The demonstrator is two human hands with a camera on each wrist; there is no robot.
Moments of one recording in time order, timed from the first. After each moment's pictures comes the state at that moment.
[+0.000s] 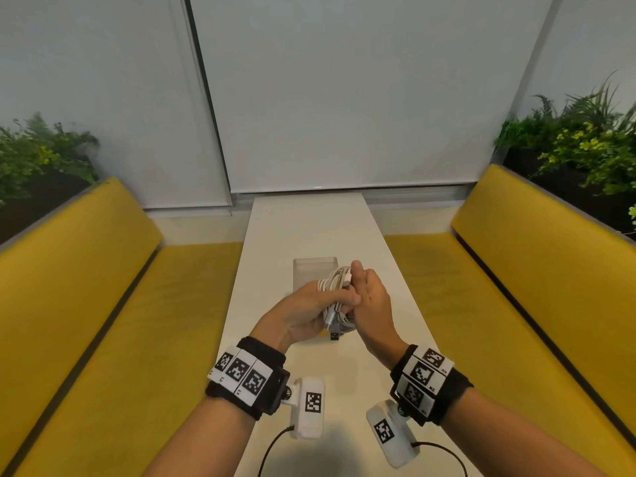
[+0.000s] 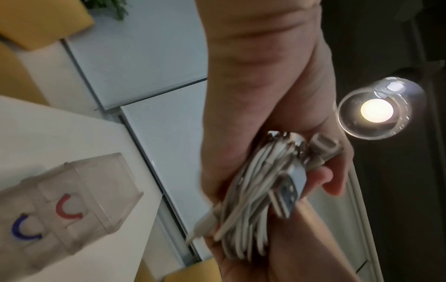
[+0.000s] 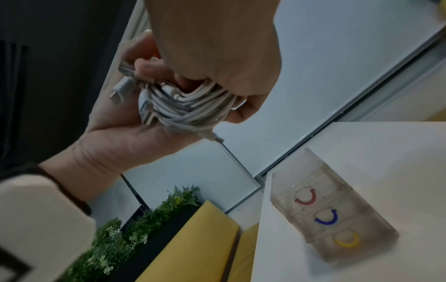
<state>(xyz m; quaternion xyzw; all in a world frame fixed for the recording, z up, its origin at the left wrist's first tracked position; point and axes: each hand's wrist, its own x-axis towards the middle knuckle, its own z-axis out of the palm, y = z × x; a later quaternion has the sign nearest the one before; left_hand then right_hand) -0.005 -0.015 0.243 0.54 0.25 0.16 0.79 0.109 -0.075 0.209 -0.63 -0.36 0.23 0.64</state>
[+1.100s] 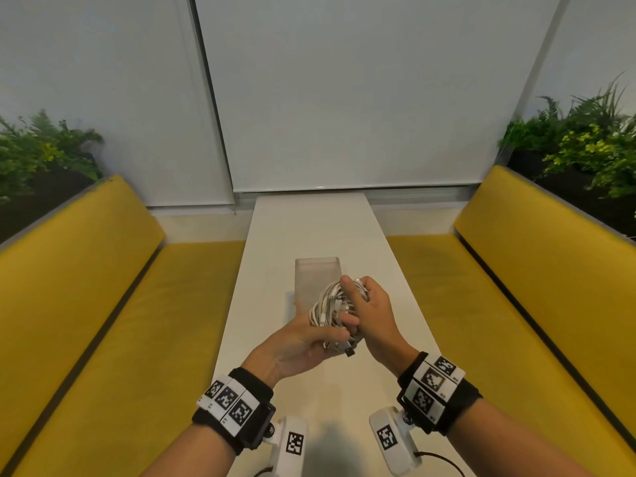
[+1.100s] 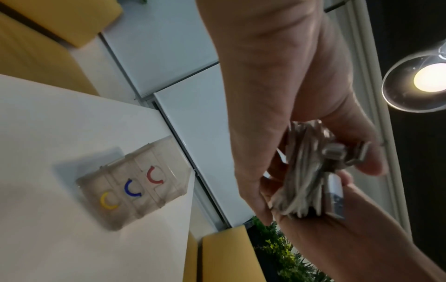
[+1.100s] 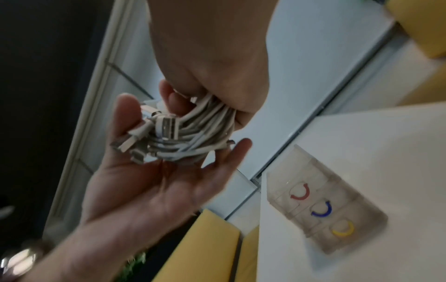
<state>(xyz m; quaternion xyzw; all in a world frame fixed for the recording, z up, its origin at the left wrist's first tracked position) -0.028 -0.025 0.193 0.48 0.21 0.16 0.84 0.113 -0.076 0.197 -0.60 -0.34 0.33 0.64</state>
